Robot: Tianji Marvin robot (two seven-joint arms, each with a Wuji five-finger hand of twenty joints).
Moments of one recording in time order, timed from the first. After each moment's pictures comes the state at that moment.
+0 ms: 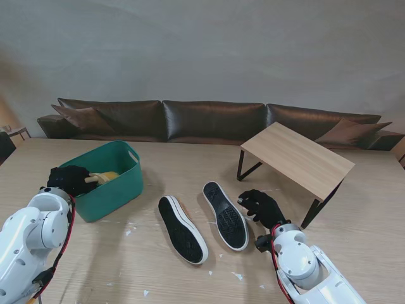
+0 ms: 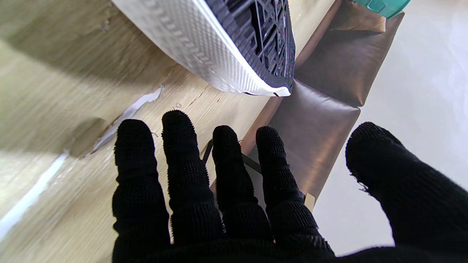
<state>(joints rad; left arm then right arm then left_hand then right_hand) 1.52 -1.04 -1.48 -1.53 1.10 0.16 -0.13 -1.54 -1.20 1.17 -1.43 -0.16 0.01 -0.17 0.71 -0.33 0.53 -0.14 0.87 0.23 0.33 0.52 1.00 0.32 0.19 0.46 0.78 0.44 0.40 0.51 0.31 0.46 1.06 0.59 0.29 -0.41 0.97 -0.10 0.57 0.13 0.55 0.50 0.70 0.23 0.48 0.50 0.78 0.31 0.38 0.43 0.52 0.38 0.75 0.61</state>
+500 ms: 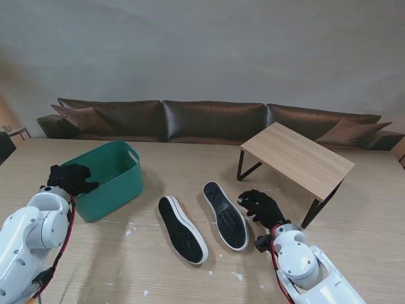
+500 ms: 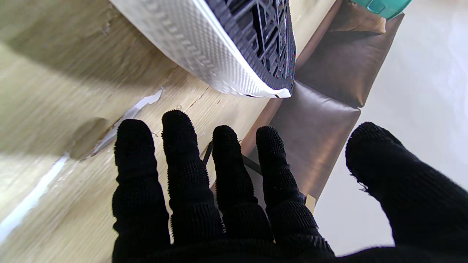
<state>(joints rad) 1.52 -1.04 -1.48 -1.54 1.11 0.14 -0.13 -1.53 -1.20 1.17 -1.42 -0.15 0.01 -0.17 0.69 -0.36 0.48 -0.14 0.79 0.24 0.23 0.43 0.85 0.35 0.14 0.38 0.63 0.46 0.30 0.43 0.24 0.46 0.88 0.53 0.29 -0.41 0.97 -0.10 0.57 0.13 0.55 0.50 0.70 0.23 0.48 0.50 0.78 0.31 0.38 0.43 0.52 0.38 0.75 0.61</state>
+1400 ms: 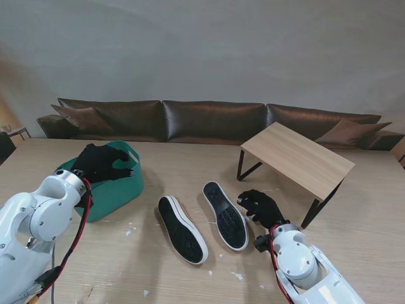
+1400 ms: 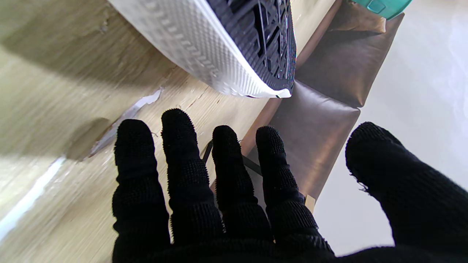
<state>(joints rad) 1.51 -1.04 -1.48 -1.76 0.90 -0.10 -0.24 -1.53 -1.20 1.16 -1.41 -0.16 0.00 -0.18 0.69 -0.37 0.45 -0.14 0.79 0.24 0.22 0.42 0.84 0.32 0.14 0.37 0.61 0.43 0.30 0.42 0.18 0.45 0.86 0.55 0.29 -0.41 0.97 -0.10 0.57 0.13 0.55 0.50 0.70 0.23 0.48 0.50 0.79 0.32 0.39 0.44 0.52 0.38 0.75 0.61</state>
